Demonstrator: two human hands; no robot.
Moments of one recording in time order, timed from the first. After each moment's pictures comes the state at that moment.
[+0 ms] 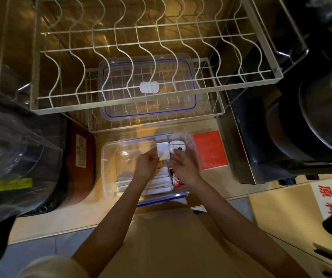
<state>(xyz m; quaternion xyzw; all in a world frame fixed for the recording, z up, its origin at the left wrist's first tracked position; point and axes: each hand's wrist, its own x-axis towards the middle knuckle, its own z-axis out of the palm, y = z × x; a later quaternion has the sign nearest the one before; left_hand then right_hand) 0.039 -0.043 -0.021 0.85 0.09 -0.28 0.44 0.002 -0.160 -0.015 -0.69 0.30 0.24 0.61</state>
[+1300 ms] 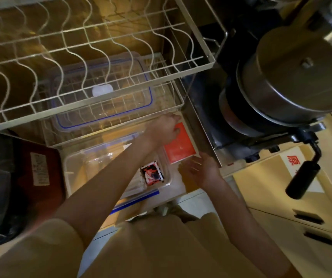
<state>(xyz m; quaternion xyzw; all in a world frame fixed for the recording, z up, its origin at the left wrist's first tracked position) 0.091 -0.176 0.036 0.87 -0.38 -0.25 0.17 -0.046 -0.256 0.013 -0.25 0.62 0.03 0.75</state>
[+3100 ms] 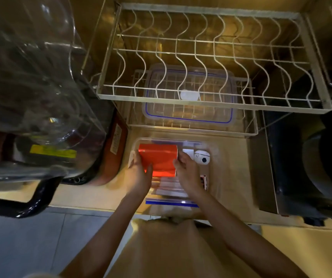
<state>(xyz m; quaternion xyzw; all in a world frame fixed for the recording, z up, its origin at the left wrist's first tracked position) 0.002 0.019 0.006 0.91 0.18 -0.14 0.34 0.010 -0.113 -0.005 -0.79 0.16 0.17 0.57</state>
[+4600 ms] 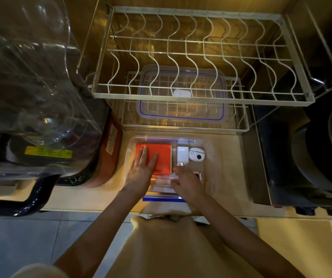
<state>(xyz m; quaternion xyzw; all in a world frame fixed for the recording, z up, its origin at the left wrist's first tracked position) 0.004 0.024 -0.010 0.96 -0.08 -0.25 0.10 -0.014 -0.135 -0.022 -0.92 -0.04 0.24 0.30</state>
